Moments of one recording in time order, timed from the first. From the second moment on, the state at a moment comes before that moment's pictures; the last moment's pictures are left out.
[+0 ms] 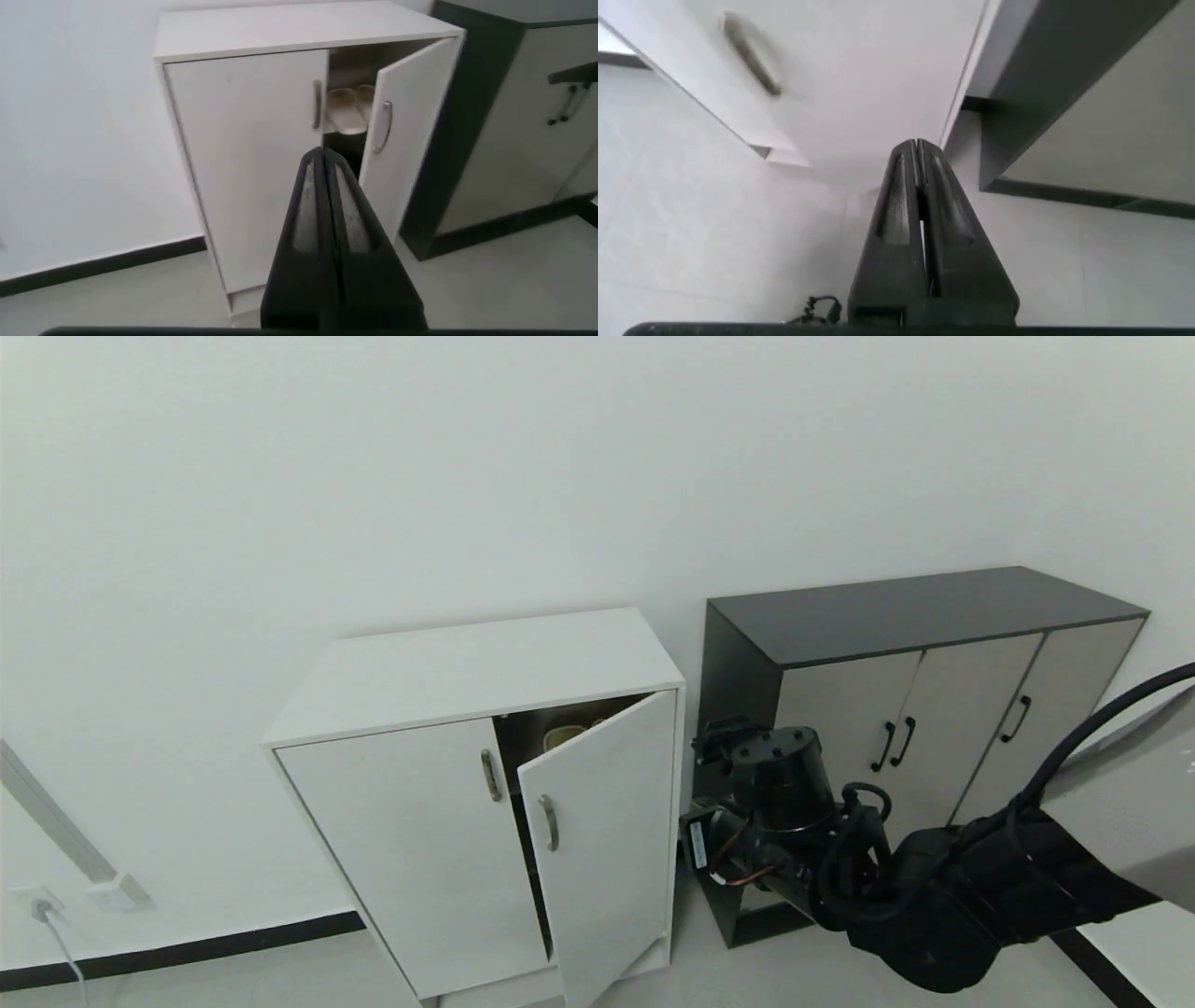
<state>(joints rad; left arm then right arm) 0.00 0.00 0.00 0.00 0.00 -0.01 0.79 2.04 -0.96 -0.64 -0.34 0.18</state>
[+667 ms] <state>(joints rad) 0.00 0.00 0.00 0.00 0.00 -0.01 0.79 2.05 -0.86 -0.82 -0.26 0.16</state>
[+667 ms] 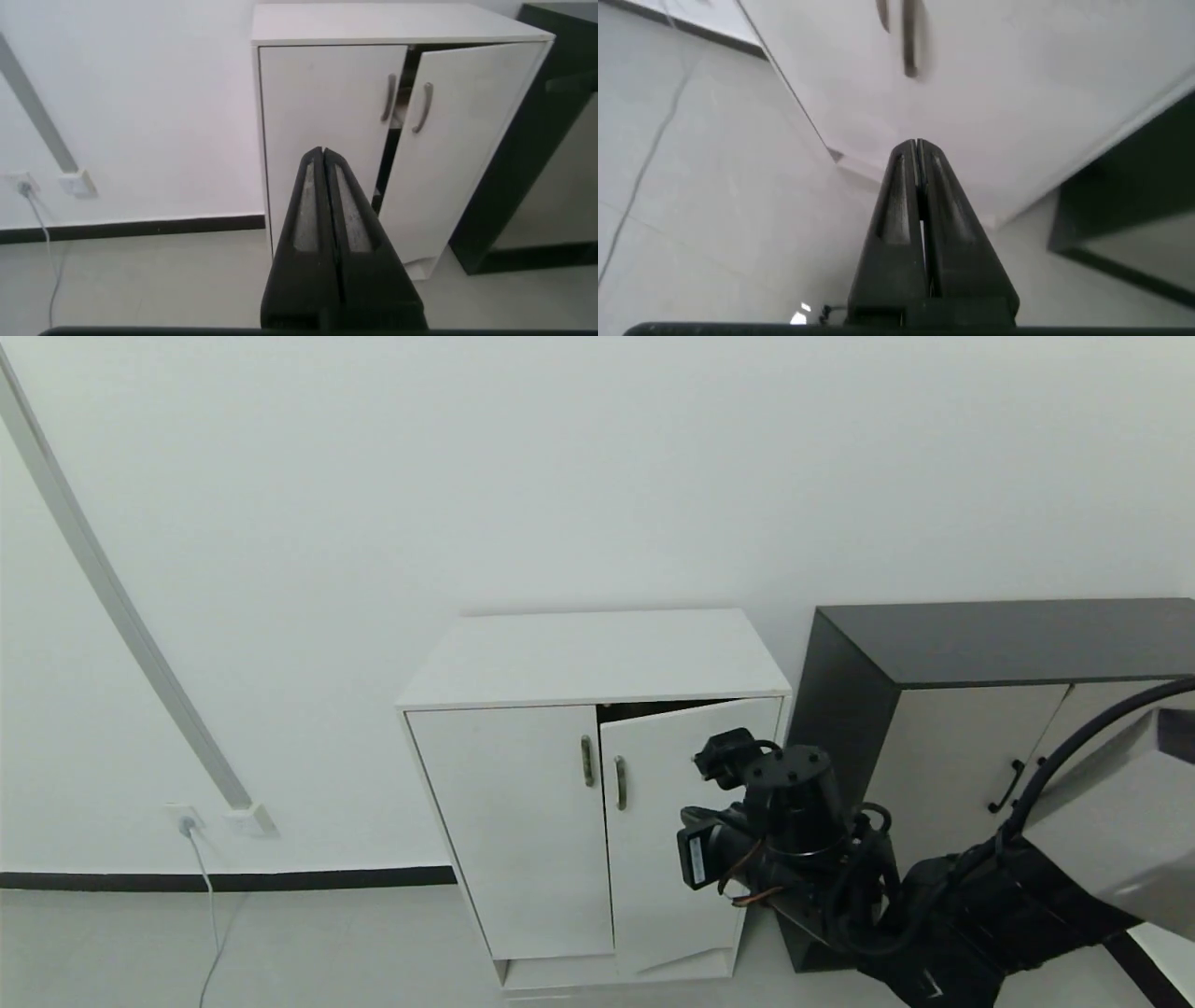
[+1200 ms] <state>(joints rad) 0.00 0.00 0.00 0.00 0.00 0.00 0.80 2.08 -0.67 -1.04 -0.12 0.11</state>
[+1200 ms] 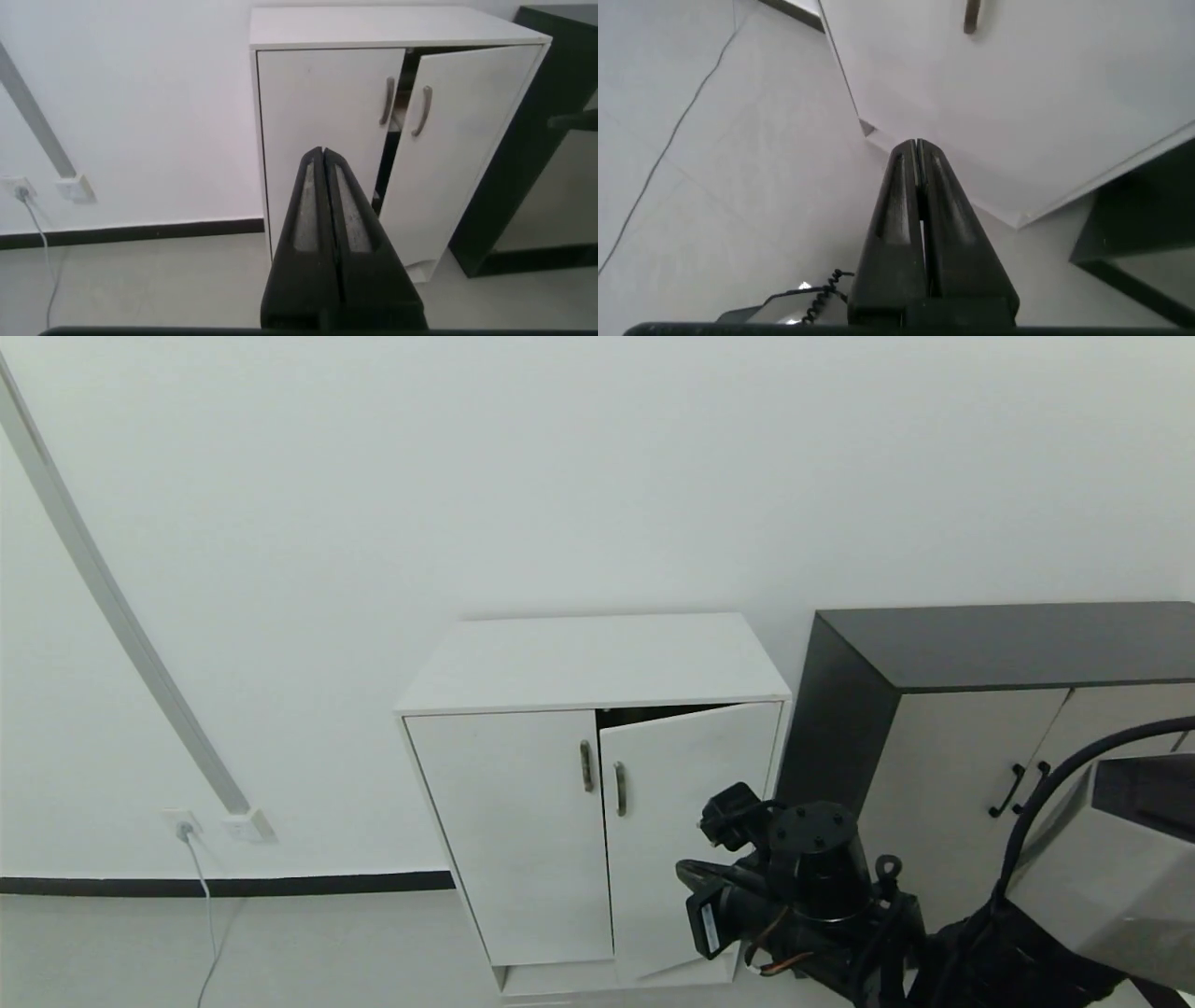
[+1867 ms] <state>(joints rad) 0.00 0.00 0.00 0.00 0.00 -0.01 0.78 2.16 -0.73 -1.05 -0.12 0.11</state>
